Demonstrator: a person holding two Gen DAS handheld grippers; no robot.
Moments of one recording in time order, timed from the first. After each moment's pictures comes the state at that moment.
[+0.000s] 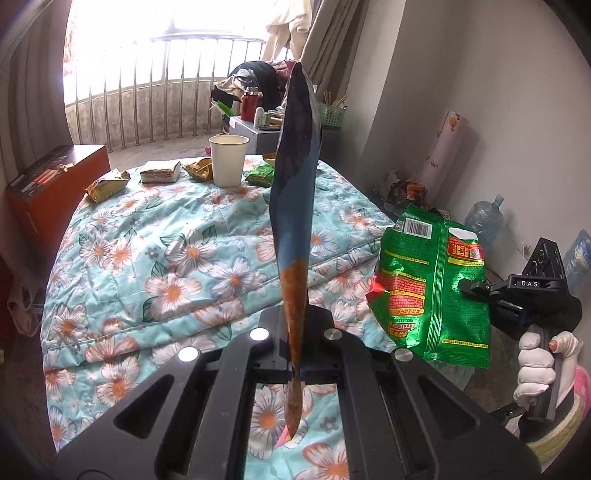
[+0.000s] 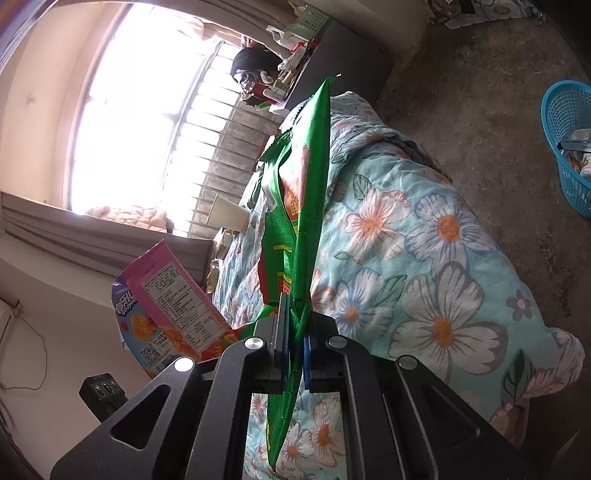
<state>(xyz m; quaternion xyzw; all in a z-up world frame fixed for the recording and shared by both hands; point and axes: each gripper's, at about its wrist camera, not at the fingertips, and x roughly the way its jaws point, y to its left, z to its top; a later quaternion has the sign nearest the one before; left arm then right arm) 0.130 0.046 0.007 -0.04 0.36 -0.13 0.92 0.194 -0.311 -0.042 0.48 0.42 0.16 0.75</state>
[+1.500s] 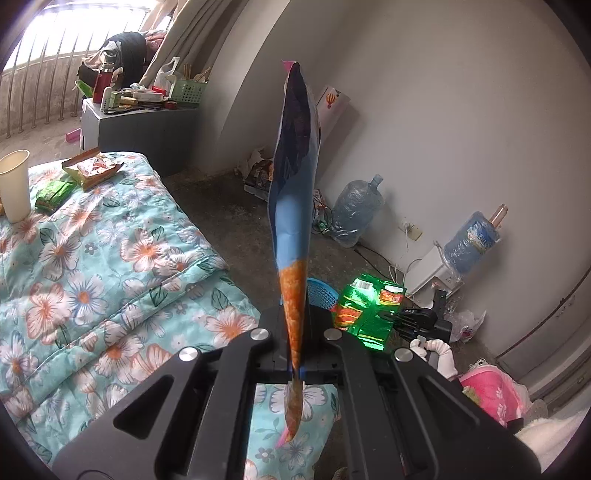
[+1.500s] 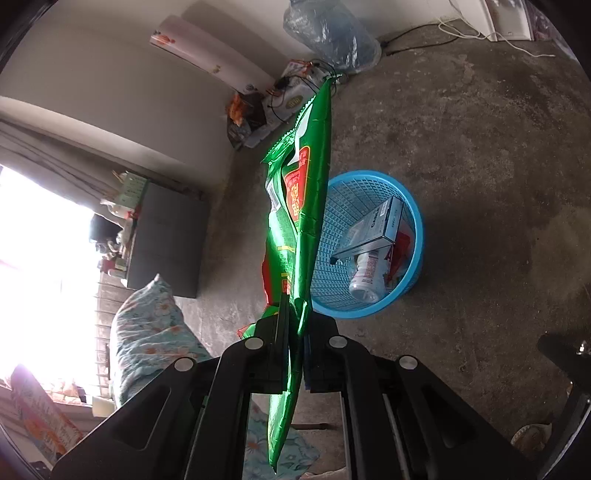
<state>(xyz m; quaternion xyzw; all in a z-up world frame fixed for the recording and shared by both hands) 0.219 -0.126 0.020 -0.10 0.38 -0.38 0.83 0.156 -0.607 -0.178 0.52 0.37 -0.22 0.74</state>
